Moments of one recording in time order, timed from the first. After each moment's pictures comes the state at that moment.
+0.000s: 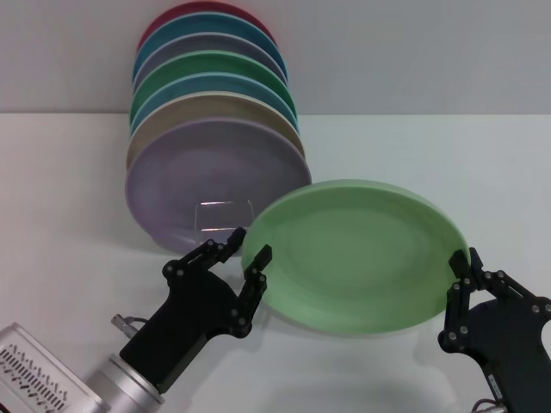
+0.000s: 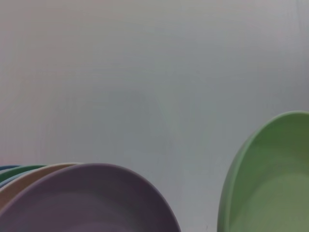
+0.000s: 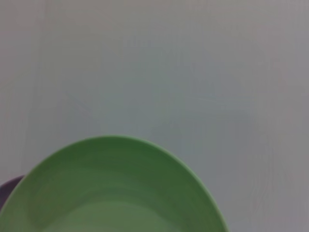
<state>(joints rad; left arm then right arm) -0.36 -2.08 -0.09 -0.45 2.08 1.38 0.07 0.05 2.09 0.16 0.67 -1.93 -1.53 -0.46</state>
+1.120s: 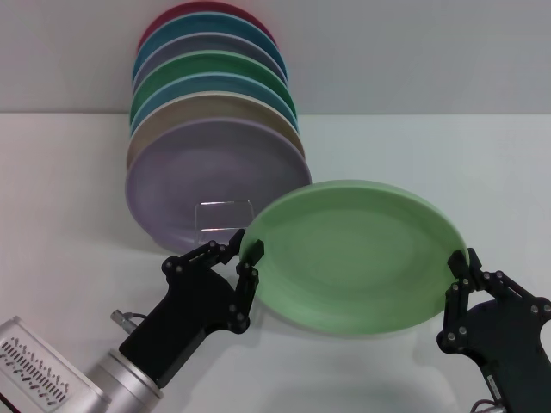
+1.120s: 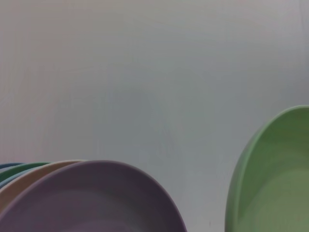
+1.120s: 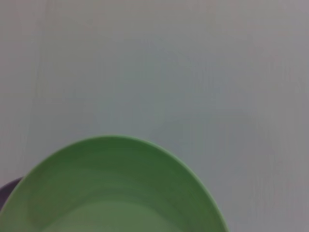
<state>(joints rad) -0.37 -2.08 -0.10 -0.45 2.08 1.36 0.06 0.05 2.09 0.16 0.68 -1.93 -1.53 -0.46</state>
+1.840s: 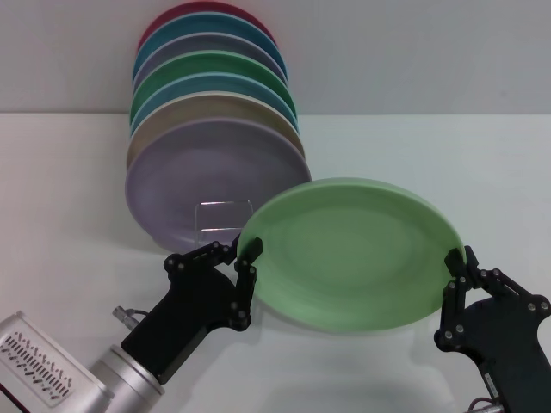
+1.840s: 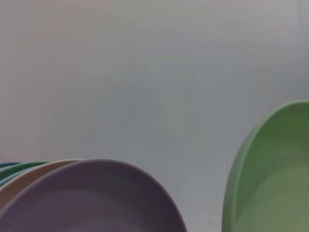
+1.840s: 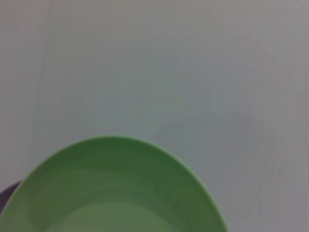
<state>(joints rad) -0.38 -2.07 -0.10 -0.44 2.08 1.35 0.06 0.06 2.09 0.15 0.68 -1.93 -1.53 -0.46</state>
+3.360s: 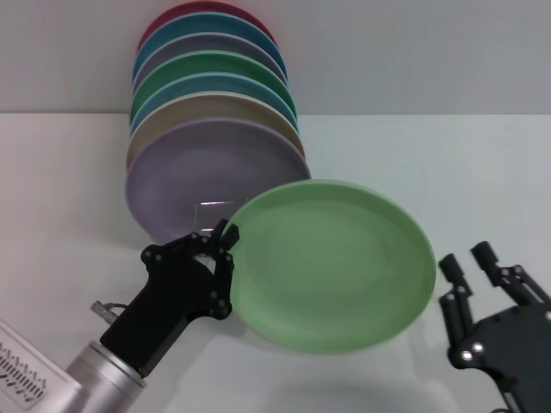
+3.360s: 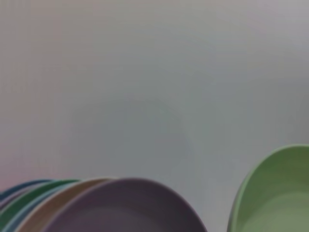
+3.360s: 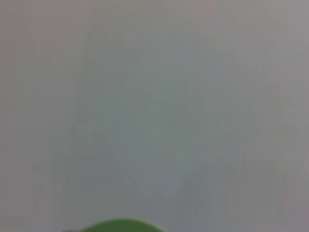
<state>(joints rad) -0.36 -2.07 -0.12 -0.43 2.08 1.40 0.07 0.09 2.08 0.02 0.57 -1.94 -1.72 -0.37</state>
